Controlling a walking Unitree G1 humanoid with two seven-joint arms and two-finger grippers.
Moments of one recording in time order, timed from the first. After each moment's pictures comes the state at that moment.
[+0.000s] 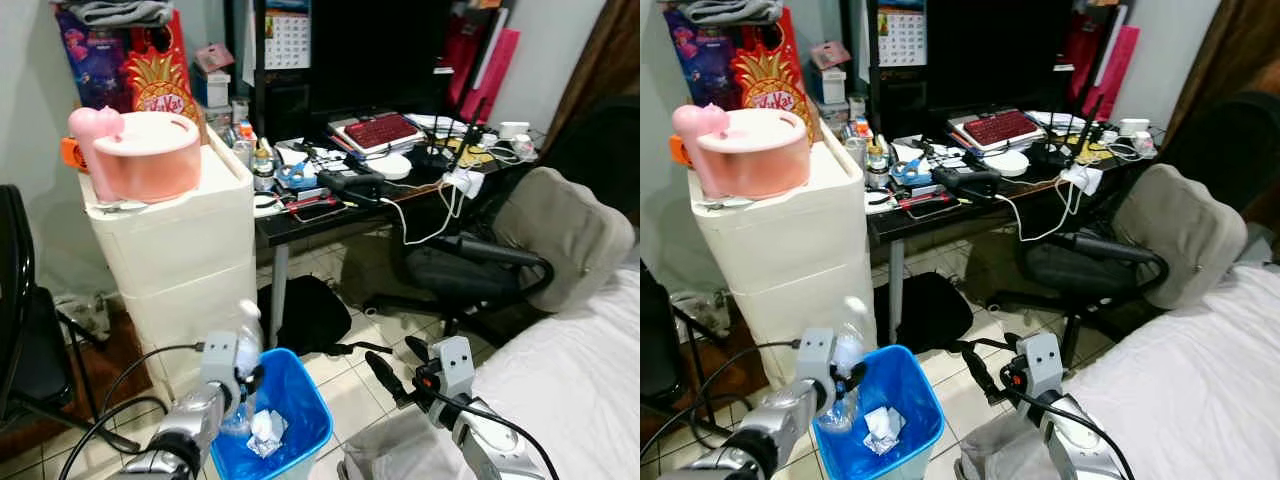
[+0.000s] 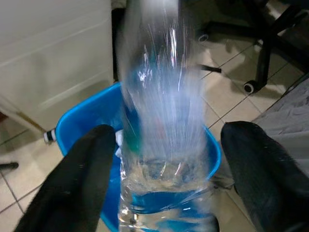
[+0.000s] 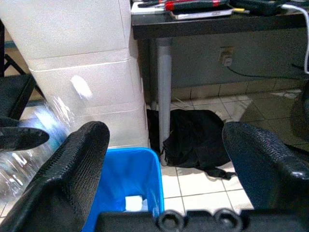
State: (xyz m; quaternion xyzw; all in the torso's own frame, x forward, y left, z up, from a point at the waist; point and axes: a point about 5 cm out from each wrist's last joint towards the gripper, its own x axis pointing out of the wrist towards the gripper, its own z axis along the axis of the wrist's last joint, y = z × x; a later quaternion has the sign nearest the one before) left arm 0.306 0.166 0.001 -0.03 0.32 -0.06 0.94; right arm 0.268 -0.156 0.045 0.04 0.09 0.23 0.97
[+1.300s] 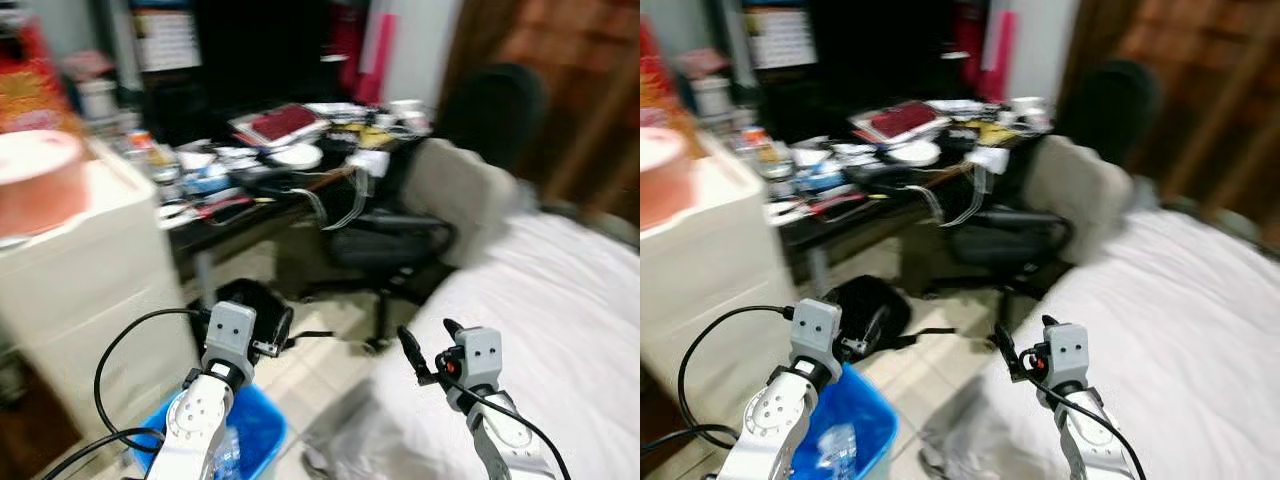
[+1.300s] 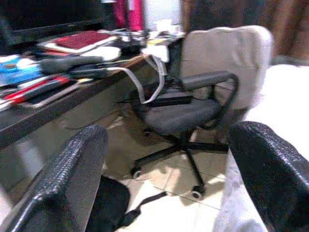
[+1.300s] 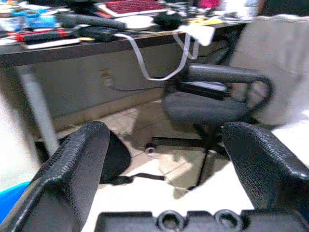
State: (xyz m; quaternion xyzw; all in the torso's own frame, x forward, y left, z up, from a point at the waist) left arm 0.278 0.130 0.091 0.05 -0.01 -0.16 0.99; right arm 0.276 -0.181 0.056 0.01 0.03 0.11 0.99
